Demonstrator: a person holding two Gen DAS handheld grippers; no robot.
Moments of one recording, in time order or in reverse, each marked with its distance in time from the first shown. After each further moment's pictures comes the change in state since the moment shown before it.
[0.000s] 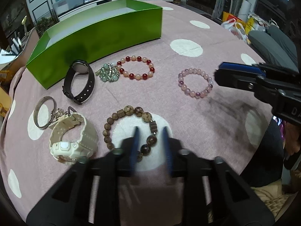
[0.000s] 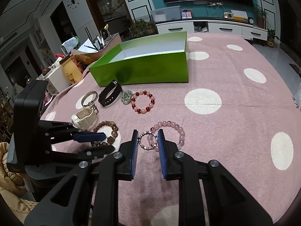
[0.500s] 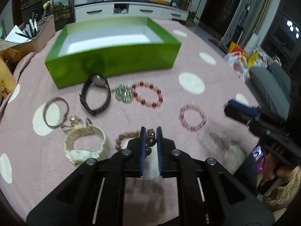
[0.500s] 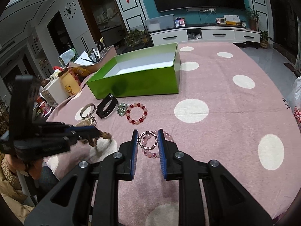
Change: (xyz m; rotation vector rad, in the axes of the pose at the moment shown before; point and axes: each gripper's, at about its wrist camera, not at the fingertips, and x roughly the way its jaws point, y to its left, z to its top) left arm -0.044 0.029 0.021 -0.208 -0.109 -0.078; right arm -0.022 -0.008 0.007 0.026 -0.069 -0.024
